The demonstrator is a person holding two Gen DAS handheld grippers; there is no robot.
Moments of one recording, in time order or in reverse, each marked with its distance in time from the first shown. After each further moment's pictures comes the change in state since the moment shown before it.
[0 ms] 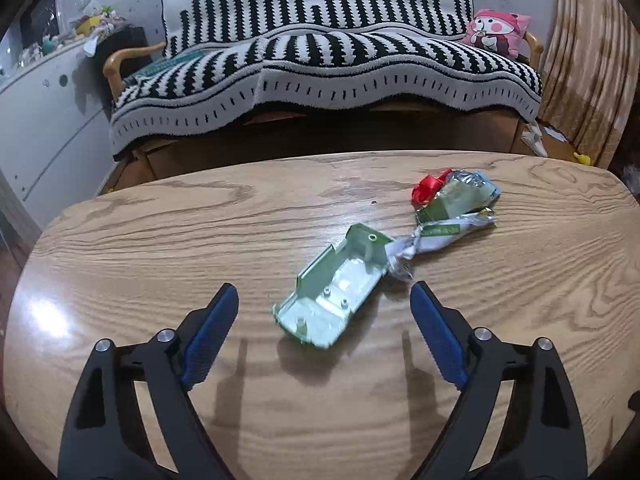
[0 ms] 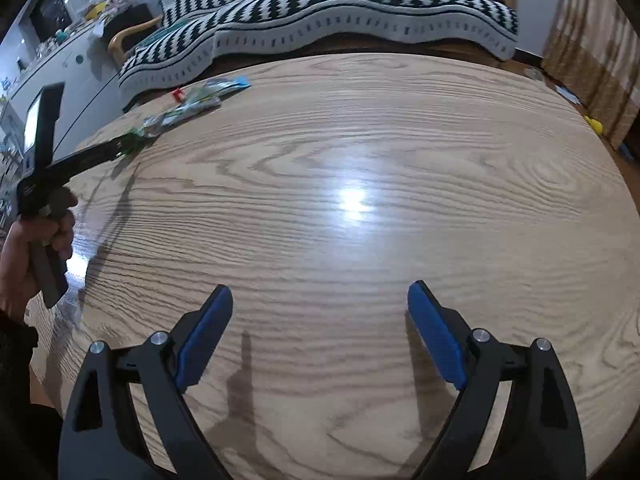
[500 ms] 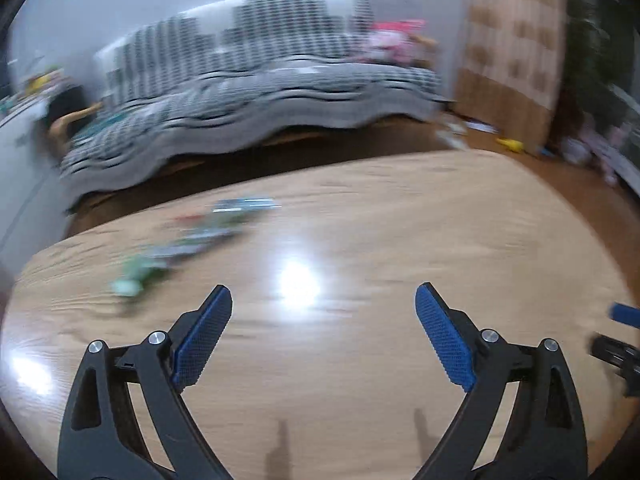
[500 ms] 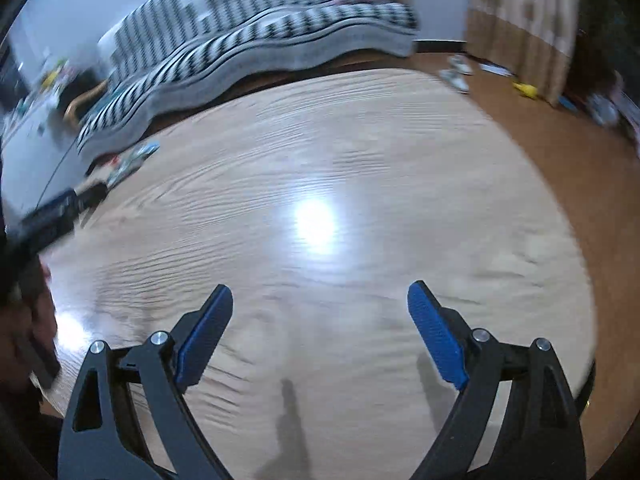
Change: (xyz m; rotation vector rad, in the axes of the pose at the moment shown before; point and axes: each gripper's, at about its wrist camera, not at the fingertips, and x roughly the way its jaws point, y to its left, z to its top) left arm -0.109 -0.162 -0.027 0.125 -0.117 -0.103; right arm -0.092 -0.119 -0.056 0.188 -0.107 -0.094
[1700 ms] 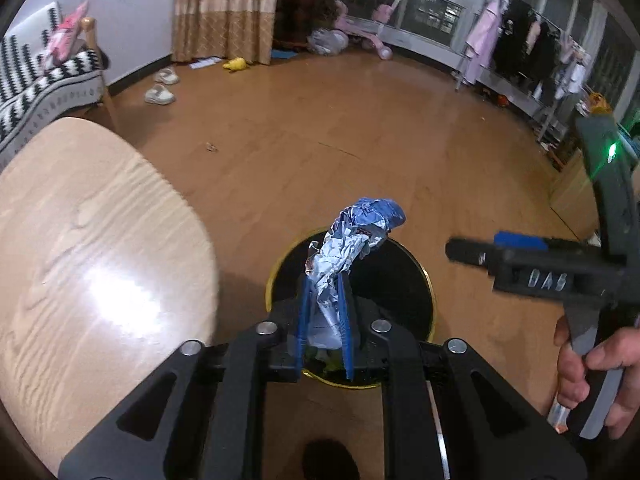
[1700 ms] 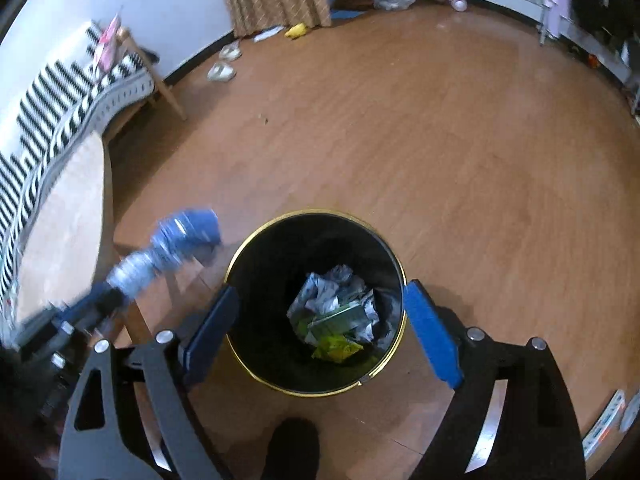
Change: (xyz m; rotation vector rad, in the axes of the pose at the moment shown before) left arm -0.083 -0.501 -0.142 0.559 0.189 -0.749; right arm -0.136 -0.378 -0.208 0.664 -0.058 -0.321
